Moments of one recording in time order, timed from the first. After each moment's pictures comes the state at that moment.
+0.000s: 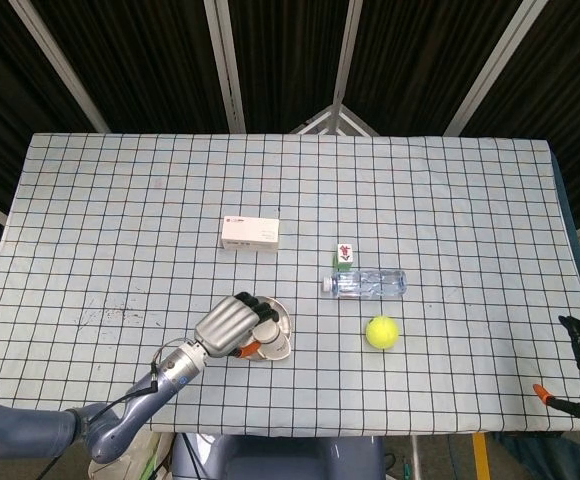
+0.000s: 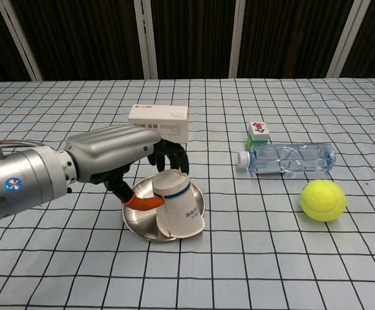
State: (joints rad) left arm -0.82 -1.59 0.01 -1.62 1.26 0.98 0.33; right arm -0.04 -1.06 0.05 -1.67 -1.42 1.49 0.04
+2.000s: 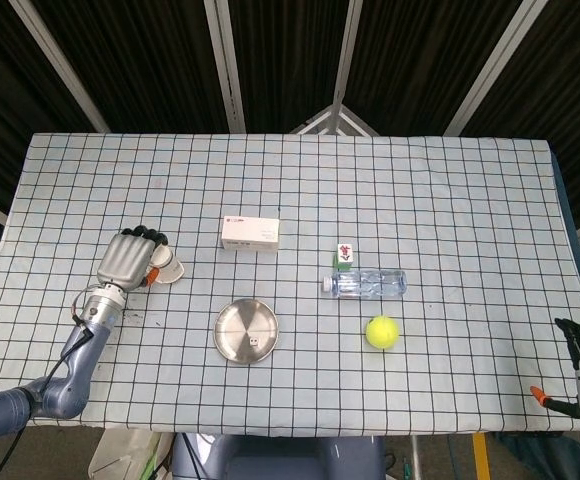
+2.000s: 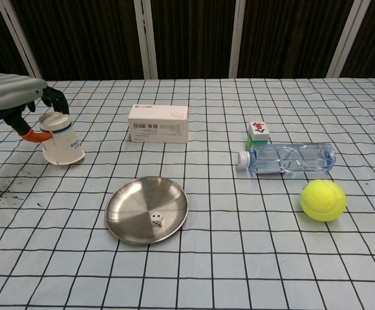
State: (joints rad) left arm -0.73 -1.46 -0.12 -1.41 0.97 1.03 0.50; right arm -0.03 -1.05 0.04 -1.68 -1.41 1.46 0.04
